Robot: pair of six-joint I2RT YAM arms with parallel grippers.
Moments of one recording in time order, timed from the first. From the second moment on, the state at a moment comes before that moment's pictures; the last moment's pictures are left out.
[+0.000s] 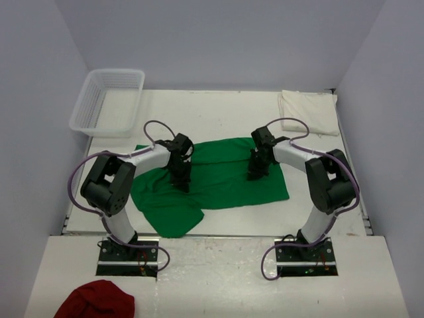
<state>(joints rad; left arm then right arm) -0.51 1.78 1.05 -0.69 0.19 -0.50 0.40 1.78 1.05 -0.58 -0.12 0.63</state>
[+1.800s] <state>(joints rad) -0.52 1.84 1.40 -0.83 0.14 -0.41 0.38 1.71 1.12 -0.87 0.01 0.83</state>
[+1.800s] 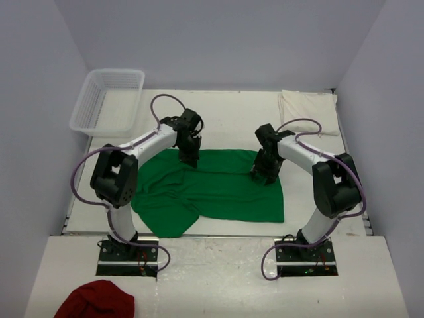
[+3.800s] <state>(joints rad) -0.45 2.18 1.64 -0.81 0.24 -0.37 0.33 1.82 1.28 -1.06 0.25 1.01</state>
